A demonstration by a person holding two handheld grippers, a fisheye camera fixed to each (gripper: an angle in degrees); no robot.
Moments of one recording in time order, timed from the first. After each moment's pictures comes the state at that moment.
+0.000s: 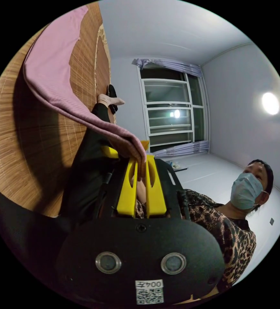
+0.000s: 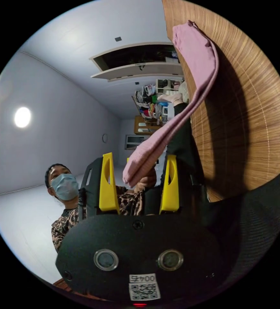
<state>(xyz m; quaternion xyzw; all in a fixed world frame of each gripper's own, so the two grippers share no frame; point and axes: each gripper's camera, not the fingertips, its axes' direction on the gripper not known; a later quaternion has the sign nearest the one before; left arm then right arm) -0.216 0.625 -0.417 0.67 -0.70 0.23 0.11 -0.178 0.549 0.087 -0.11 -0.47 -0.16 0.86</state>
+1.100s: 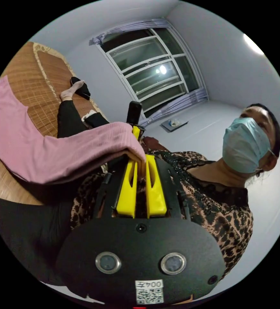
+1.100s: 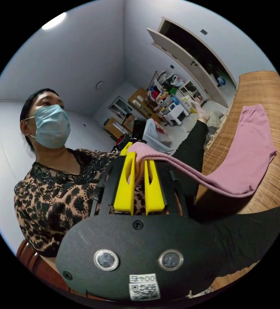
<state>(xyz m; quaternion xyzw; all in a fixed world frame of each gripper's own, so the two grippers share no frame) -0.266 0.406 -0.328 0.54 -0.82 0.10 0.15 -0.382 0.696 -0.065 -0.04 -0.28 -0.47 0.84</state>
